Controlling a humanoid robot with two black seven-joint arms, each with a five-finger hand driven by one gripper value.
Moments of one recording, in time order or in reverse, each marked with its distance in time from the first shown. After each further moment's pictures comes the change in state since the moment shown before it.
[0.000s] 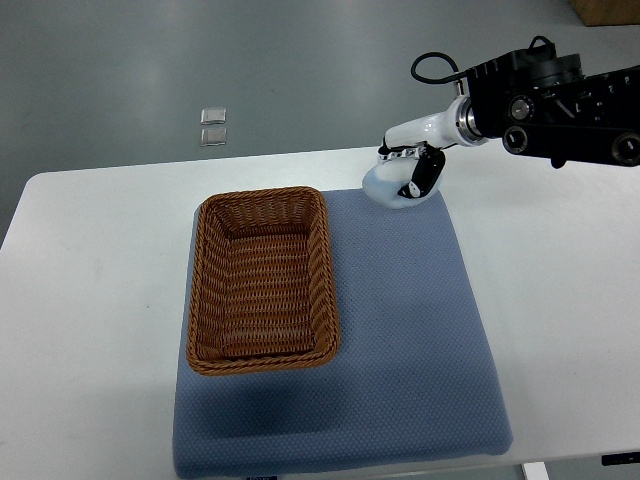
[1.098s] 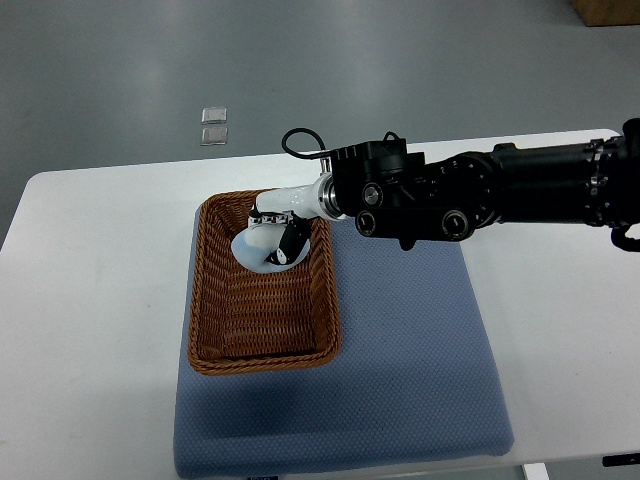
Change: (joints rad) left arm 0.000 0.000 0.002 0.002 0.000 0.000 0.000; right arm -0.194 0.387 0.084 -0.188 0.147 -0.176 0.020
